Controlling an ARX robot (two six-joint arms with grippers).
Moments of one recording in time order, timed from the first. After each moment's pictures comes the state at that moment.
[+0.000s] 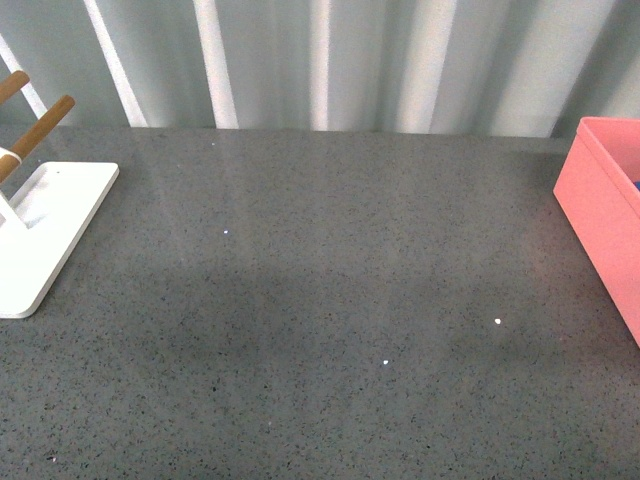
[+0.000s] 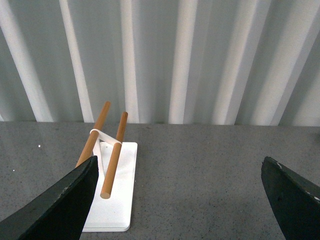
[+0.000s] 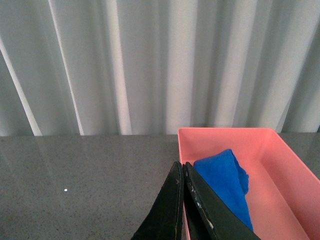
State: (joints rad) left arm 0.00 0.00 0.02 0.00 0.00 0.00; right arm 0.00 0.00 0.02 0.00 0.00 -0.01
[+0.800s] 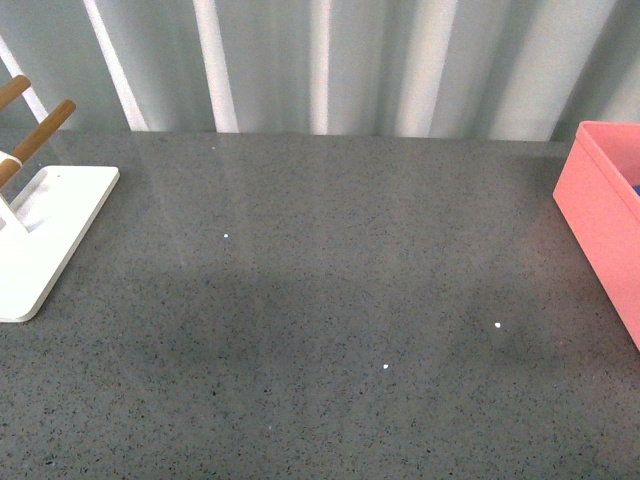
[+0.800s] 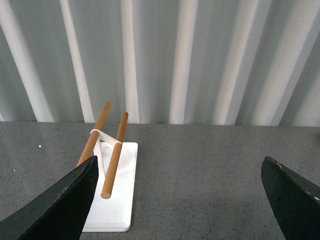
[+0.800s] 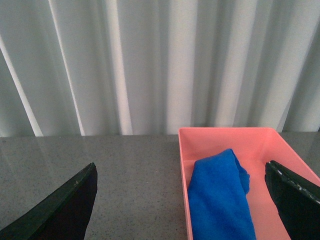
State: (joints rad) left arm 0.00 0.00 0.02 0.00 0.00 0.00; right arm 0.00 0.00 0.02 0.00 0.00 -0.01
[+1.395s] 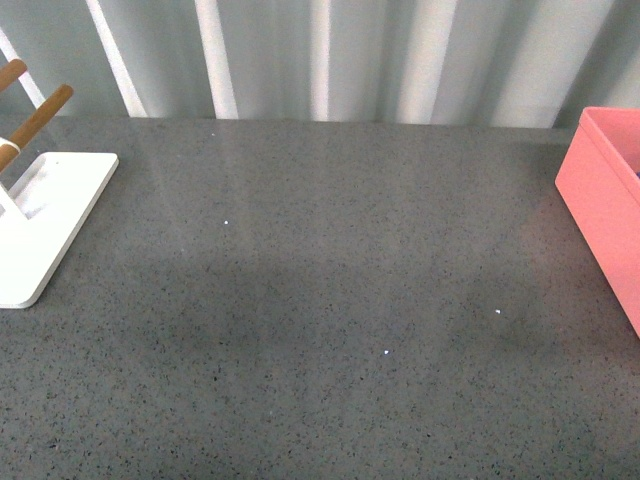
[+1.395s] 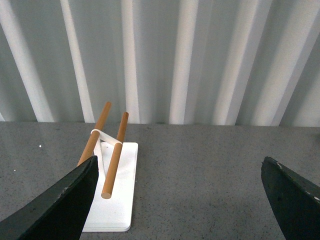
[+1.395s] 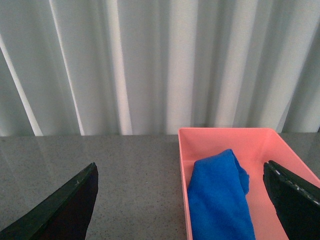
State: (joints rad) left arm 0.00 0.00 0.02 0.00 0.00 0.00; right arm 0.00 0.00 0.02 0.00 0.00 -0.01
